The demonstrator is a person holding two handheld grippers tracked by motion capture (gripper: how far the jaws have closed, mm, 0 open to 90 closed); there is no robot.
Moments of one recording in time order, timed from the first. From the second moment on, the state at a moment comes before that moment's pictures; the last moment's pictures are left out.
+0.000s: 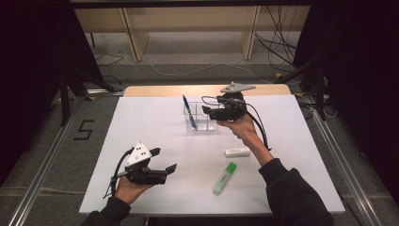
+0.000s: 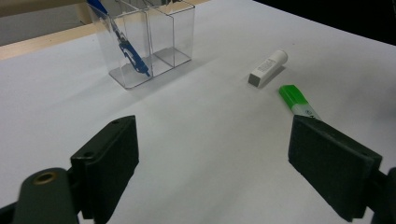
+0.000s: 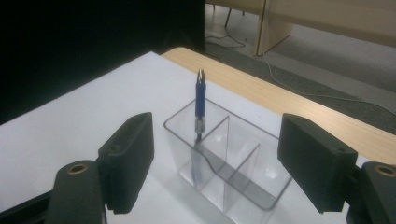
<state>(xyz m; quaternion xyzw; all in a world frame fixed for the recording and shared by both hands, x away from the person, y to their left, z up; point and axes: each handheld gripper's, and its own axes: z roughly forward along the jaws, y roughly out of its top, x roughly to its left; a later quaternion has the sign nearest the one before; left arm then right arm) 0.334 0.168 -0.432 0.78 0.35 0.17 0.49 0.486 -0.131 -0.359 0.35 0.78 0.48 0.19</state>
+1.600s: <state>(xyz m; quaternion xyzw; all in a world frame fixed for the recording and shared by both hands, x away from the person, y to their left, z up) 0.337 0.167 -0.433 0.78 0.36 0.15 0.49 0.426 -0.195 -0.386 0.34 0.80 0.46 0.19</state>
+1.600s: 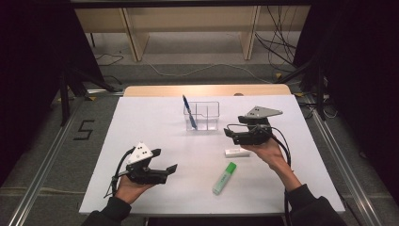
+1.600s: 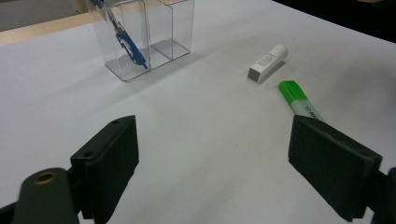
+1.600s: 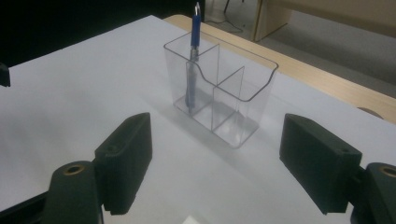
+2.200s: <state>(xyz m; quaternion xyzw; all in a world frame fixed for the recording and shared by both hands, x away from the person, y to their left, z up) 0.342 0.157 -0.434 0.79 0.37 0.12 0.46 0.407 -0.205 -0.401 0.33 0.81 0.45 0.18</state>
